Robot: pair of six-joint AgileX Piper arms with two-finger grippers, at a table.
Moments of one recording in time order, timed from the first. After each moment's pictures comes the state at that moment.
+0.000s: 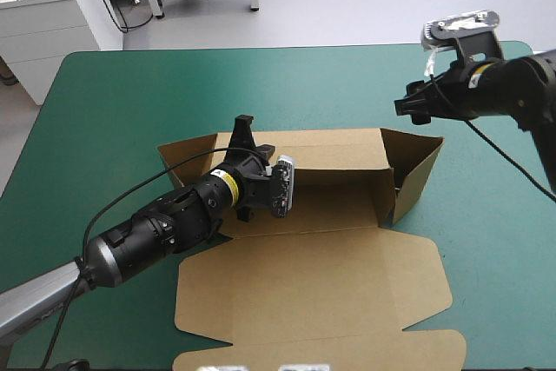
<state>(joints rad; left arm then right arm) -0.85 1.38 -1.02 0.77 0.35 0.47 0.25 1.40 -1.78 -0.03 1.25 0.01</state>
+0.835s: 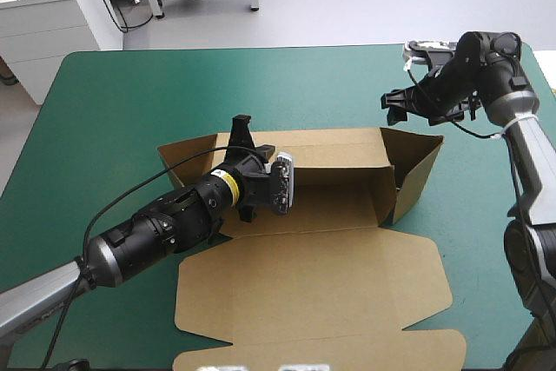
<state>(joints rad) -0.85 1.38 -1.02 0.77 0.36 0.41 0.07 1.81 -1.81 0.19 1.24 -0.03</state>
